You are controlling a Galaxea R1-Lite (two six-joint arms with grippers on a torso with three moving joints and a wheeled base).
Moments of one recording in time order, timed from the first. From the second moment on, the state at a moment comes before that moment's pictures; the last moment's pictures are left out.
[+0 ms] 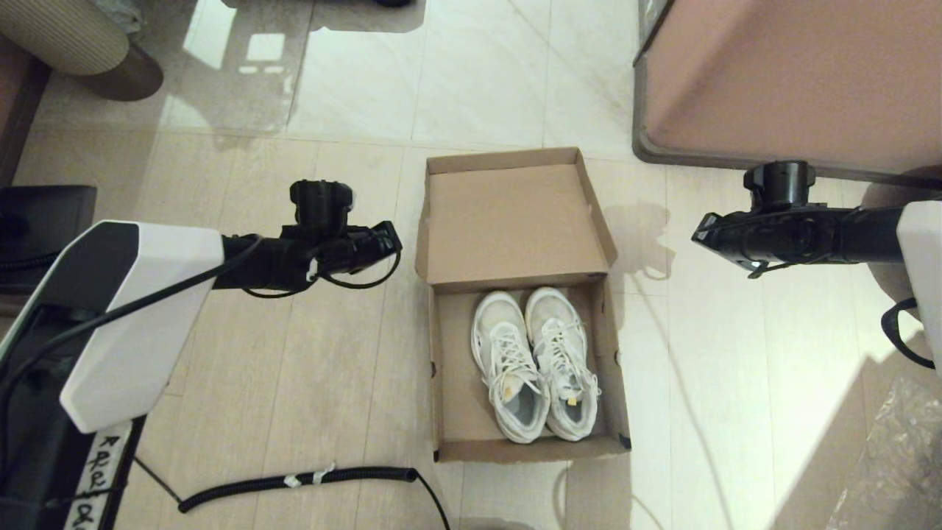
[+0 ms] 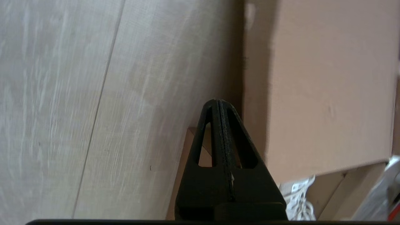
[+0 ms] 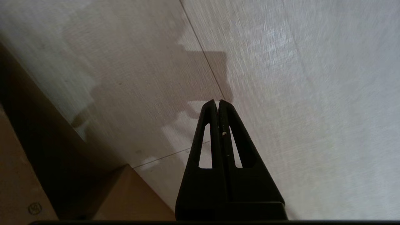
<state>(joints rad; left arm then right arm) -0.25 2.39 -1.93 -0.18 -0.17 -0.48 -0.08 2.33 -1.94 0.02 -0.02 0.53</state>
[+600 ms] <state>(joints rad) -0.31 2.45 -1.93 -0.38 -0.12 -0.63 -0.07 2.35 -1.96 -0.06 0.15 0.75</state>
